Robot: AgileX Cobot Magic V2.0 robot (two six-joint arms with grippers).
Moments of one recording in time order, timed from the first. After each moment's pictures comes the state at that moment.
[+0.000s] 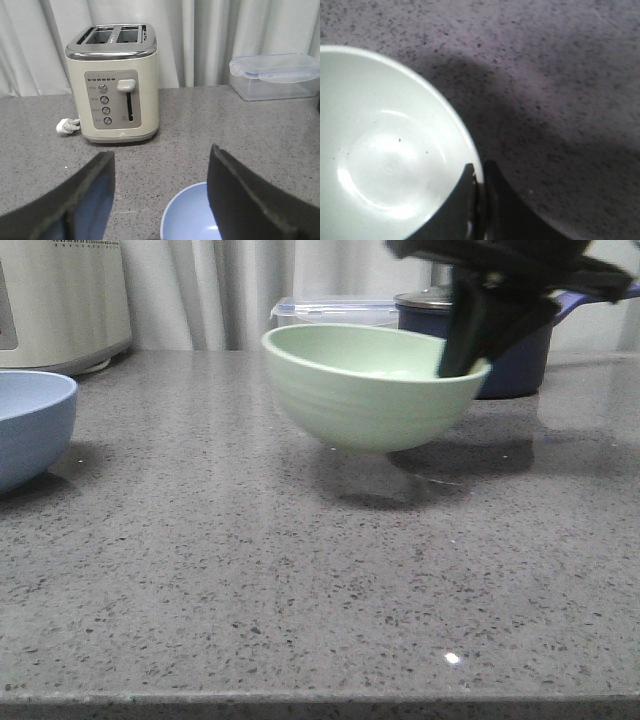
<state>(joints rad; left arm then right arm) -0.05 0.49 -0.58 -0.11 0.32 0.08 0.46 1.60 -1.33 0.19 0.89 0.09</state>
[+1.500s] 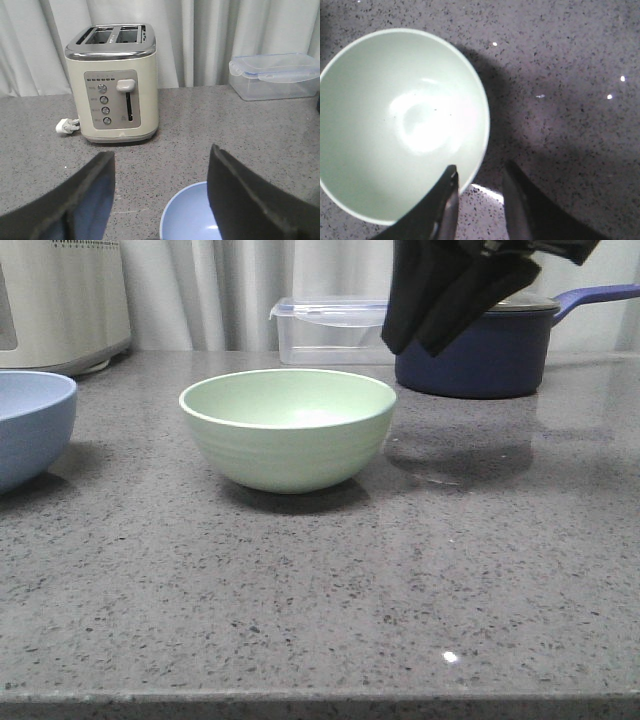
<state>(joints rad) -0.05 0.49 -0.58 -0.11 0.32 0.08 0.54 1.50 -1.30 0.18 0.87 0.09</state>
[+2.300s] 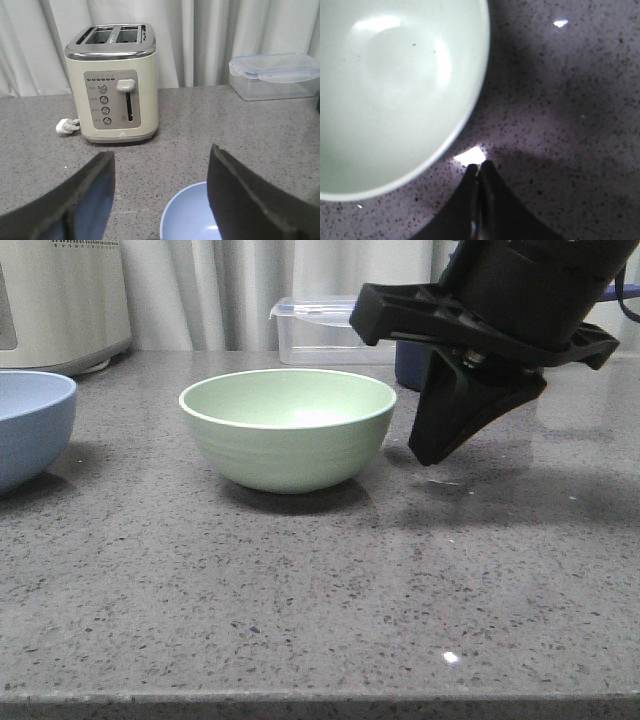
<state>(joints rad) -0.05 0.49 -0.58 -0.11 0.32 0.08 0.58 1.48 -1.07 0.19 0.71 0.08</state>
